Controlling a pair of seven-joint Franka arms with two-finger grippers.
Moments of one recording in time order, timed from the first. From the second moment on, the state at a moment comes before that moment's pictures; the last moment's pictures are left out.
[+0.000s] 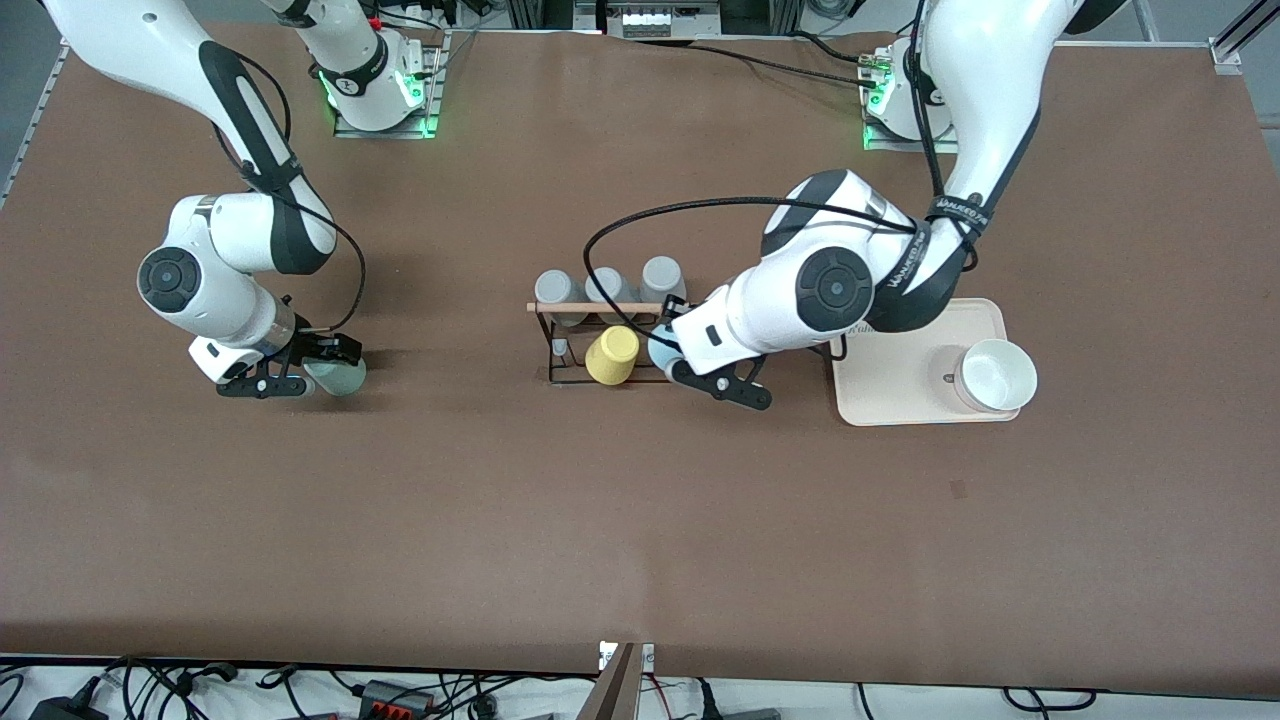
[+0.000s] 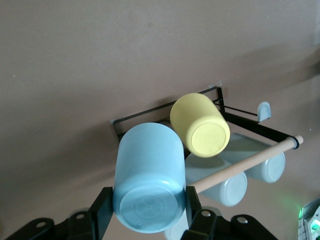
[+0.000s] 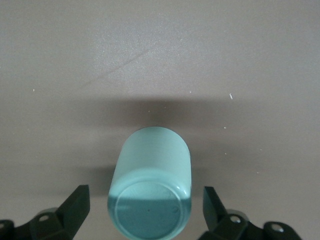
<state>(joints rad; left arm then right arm) -0.26 0.66 -0.40 -1.30 -0.16 1.89 -0.29 0.02 0.36 0.02 -2.14 -0.02 2.46 0.03</state>
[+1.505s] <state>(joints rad) -0.30 0.72 -0.40 -1.31 -0.11 1.95 -0.29 0.20 0.33 0.04 -1.68 -0.01 1.95 0.27</state>
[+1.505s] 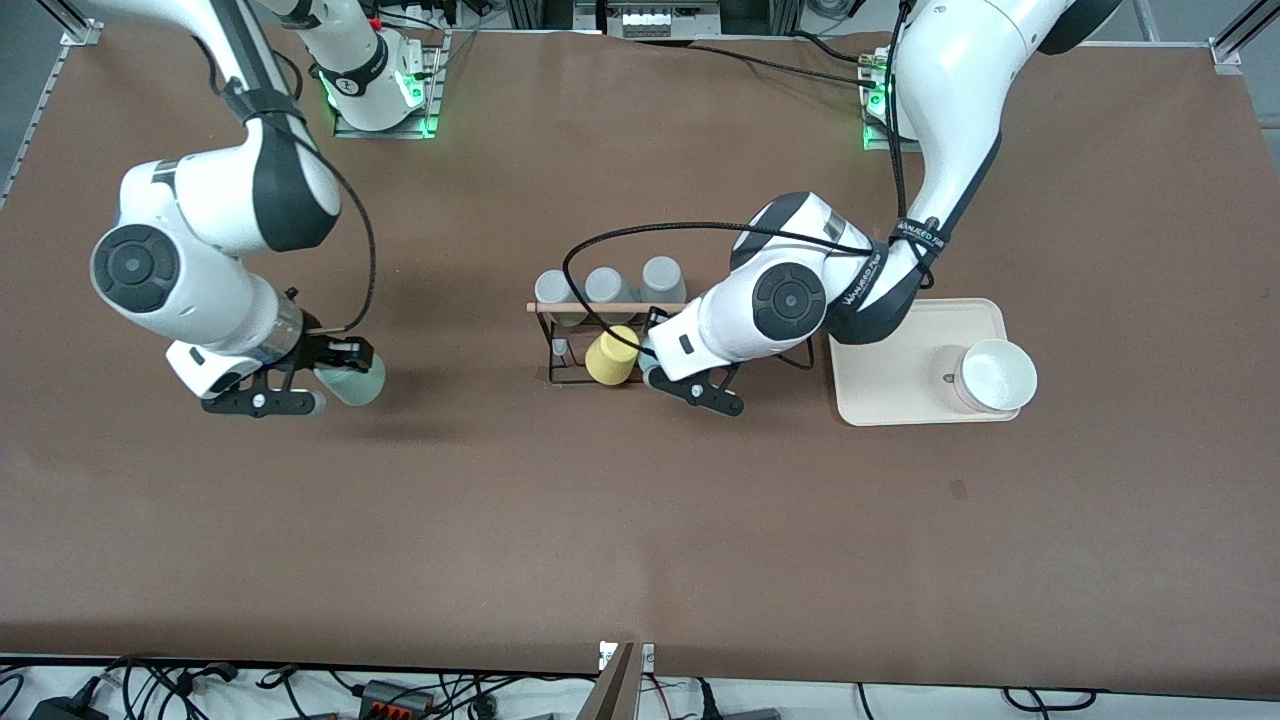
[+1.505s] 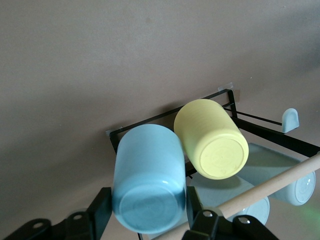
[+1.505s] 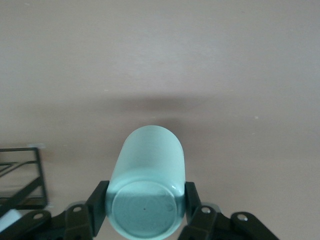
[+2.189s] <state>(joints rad) -0.09 0.51 -0.40 -1.29 -0.11 1.63 -0.29 0.39 0.40 0.04 -1.52 0.02 1.87 0.54</state>
